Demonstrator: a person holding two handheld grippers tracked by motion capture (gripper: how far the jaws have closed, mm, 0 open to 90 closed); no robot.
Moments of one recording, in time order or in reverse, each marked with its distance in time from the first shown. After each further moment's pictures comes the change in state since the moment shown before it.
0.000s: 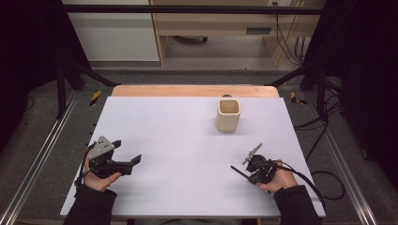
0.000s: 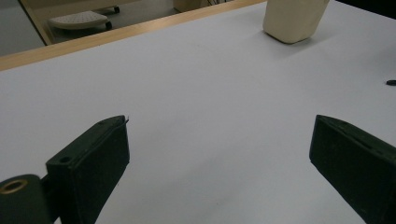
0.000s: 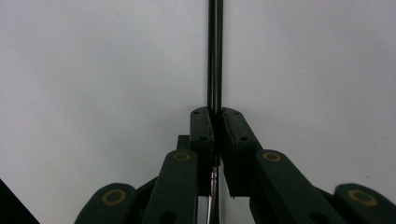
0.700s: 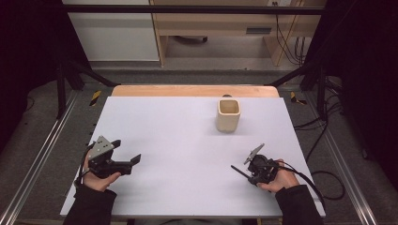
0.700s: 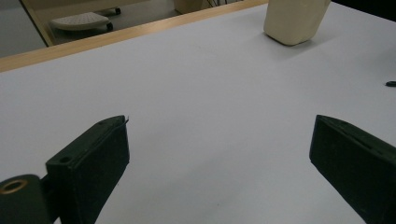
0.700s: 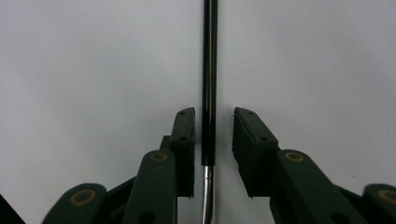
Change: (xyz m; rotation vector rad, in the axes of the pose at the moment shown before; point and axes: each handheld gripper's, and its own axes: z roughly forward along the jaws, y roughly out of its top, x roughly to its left) left arm 0.001 0.000 -0.001 -0.005 0.003 -0.002; right arm -0.001 -0.003 -0.002 -0.031 -0.021 -0.011
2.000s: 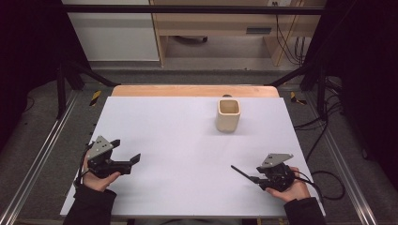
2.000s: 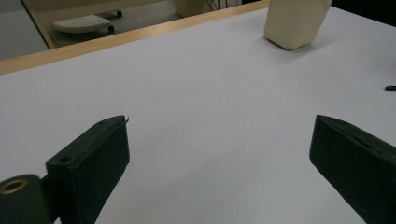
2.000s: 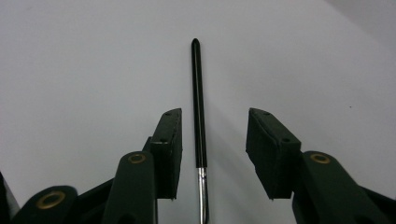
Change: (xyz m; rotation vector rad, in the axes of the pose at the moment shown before) left arm 0.000 0.001 -0.001 -0.011 0.004 -0.005; right arm 0.003 -0.044 -0.021 -0.378 -0.038 0.051
